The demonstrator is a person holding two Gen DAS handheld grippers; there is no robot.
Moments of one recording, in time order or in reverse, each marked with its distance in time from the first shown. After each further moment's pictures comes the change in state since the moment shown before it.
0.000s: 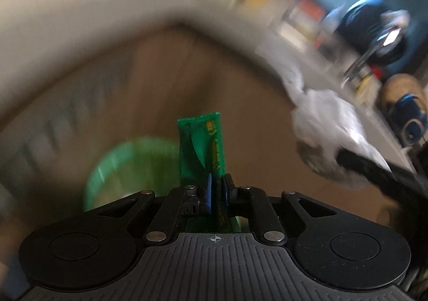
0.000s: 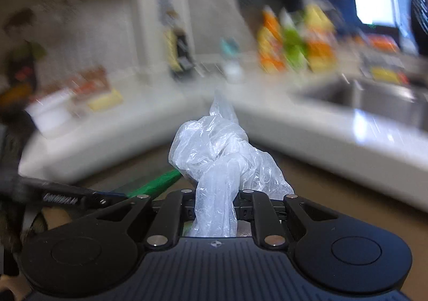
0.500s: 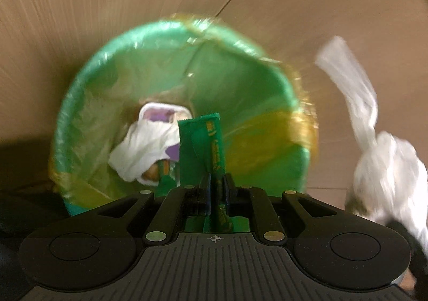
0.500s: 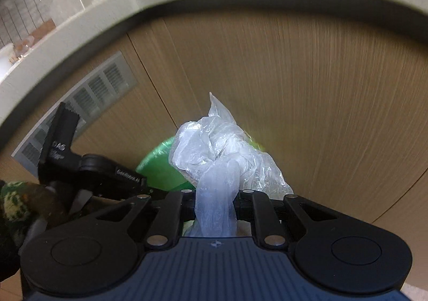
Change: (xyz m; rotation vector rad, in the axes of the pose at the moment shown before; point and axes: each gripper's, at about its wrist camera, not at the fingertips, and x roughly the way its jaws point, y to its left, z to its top) left arm 0.169 0.075 -0.027 -0.316 0.348 0.175; right arm 0.079 -0.061 -0.092 0.196 0.300 -0.024
